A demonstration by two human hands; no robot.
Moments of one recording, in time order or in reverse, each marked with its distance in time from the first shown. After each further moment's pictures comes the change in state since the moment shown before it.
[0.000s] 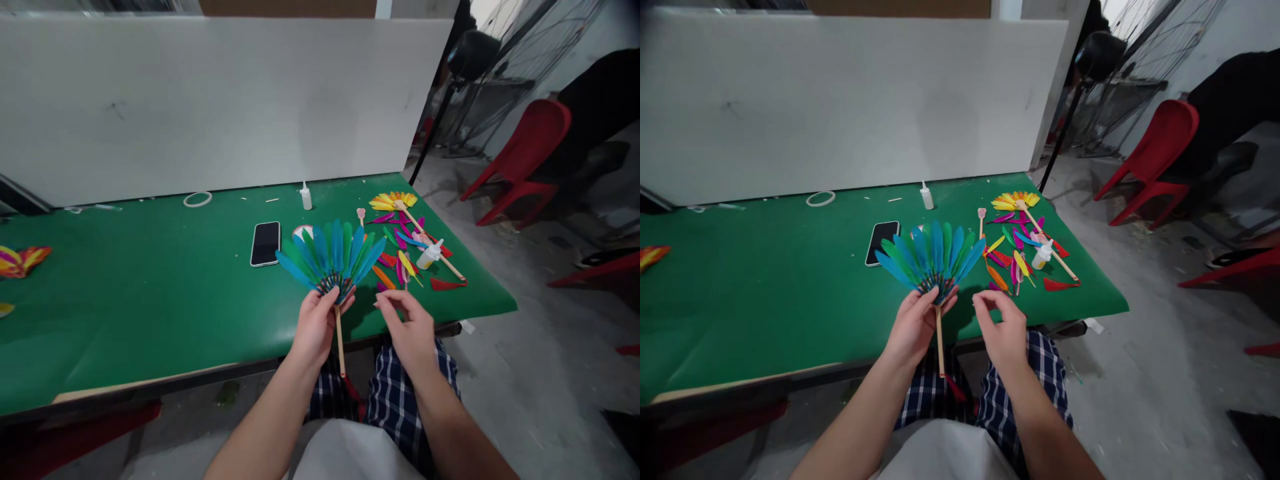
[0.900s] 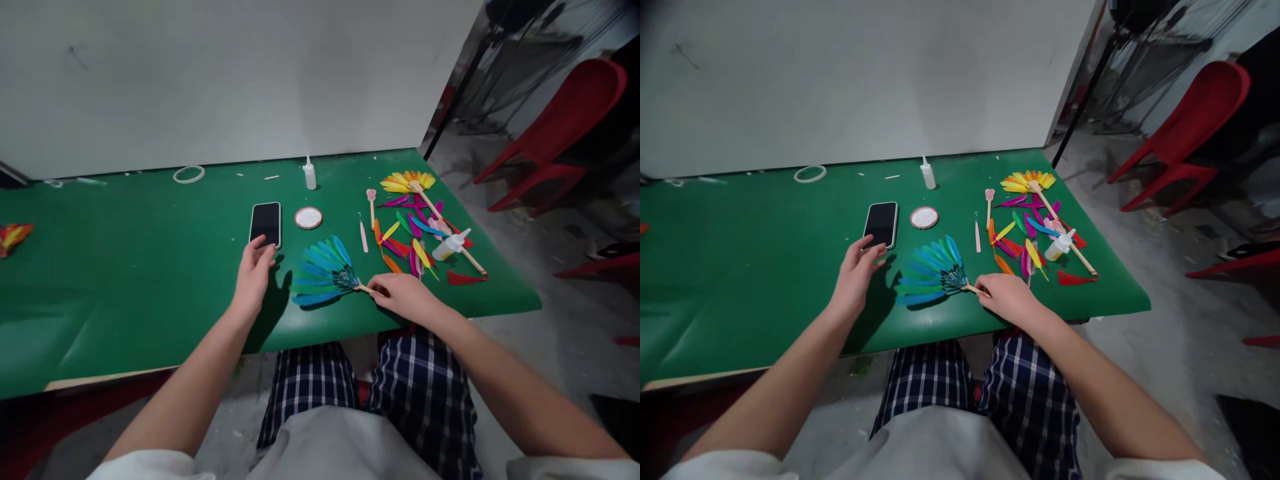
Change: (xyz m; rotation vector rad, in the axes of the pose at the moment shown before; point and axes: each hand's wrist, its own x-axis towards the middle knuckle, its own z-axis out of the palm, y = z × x) left_hand 0.069 0.067 -0.110 0.763 0.256 0.387; right_hand 0.068 0.039 -0.001 -0.750 -0.814 -0.286
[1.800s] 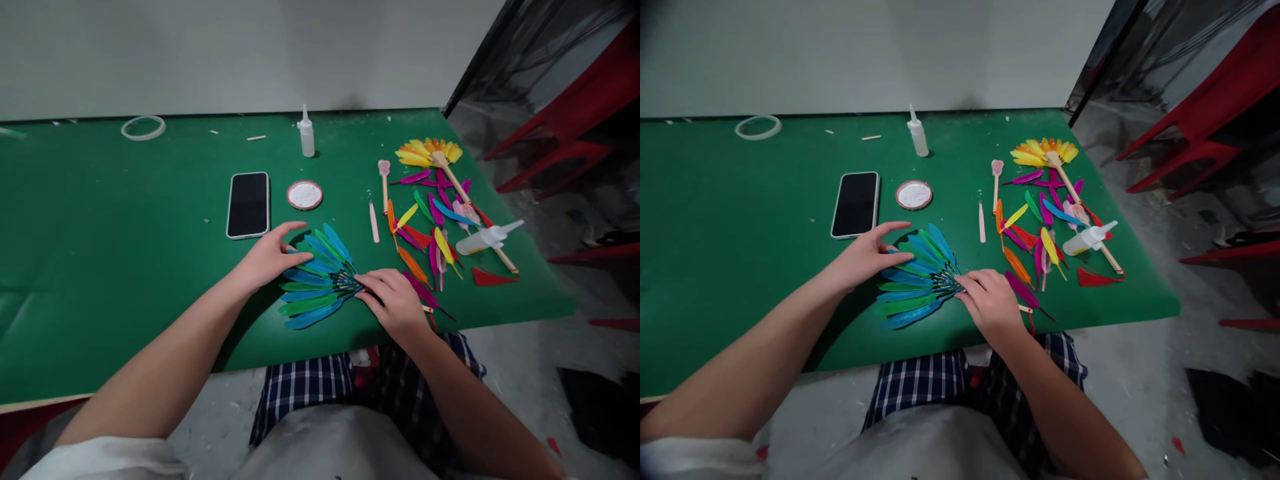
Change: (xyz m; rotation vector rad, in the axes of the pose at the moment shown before) left_hand 0.029 0.005 0.027 0.301 -0.512 -0.169; right_hand 0.009 -0.018 0.052 0.041 0.412 -0.074
